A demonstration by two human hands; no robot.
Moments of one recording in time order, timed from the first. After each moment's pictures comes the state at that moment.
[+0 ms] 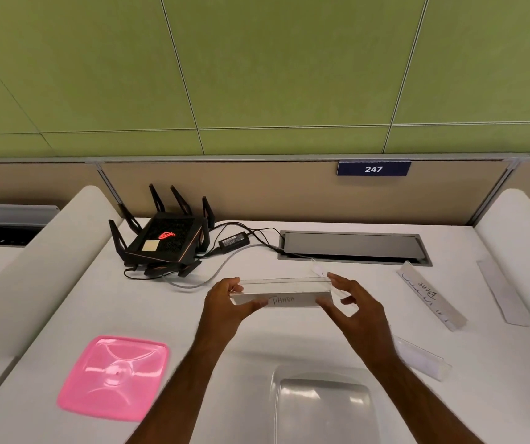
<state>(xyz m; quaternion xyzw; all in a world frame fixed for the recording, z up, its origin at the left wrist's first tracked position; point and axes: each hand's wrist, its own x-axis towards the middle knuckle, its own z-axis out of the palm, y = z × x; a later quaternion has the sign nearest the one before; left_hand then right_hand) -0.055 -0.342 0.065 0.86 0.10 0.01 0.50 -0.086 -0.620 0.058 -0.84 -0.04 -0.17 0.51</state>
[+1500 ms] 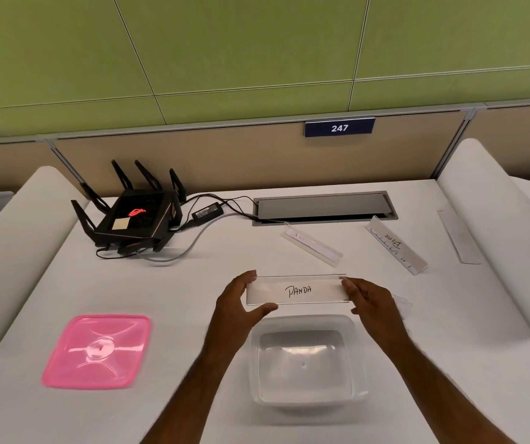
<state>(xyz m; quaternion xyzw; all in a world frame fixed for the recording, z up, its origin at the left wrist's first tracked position) -0.125 -0.398 0.018 0.86 -0.03 -0.01 0.50 -0.149 -0.693 0.005 -0.79 0.14 -0.04 0.59</state>
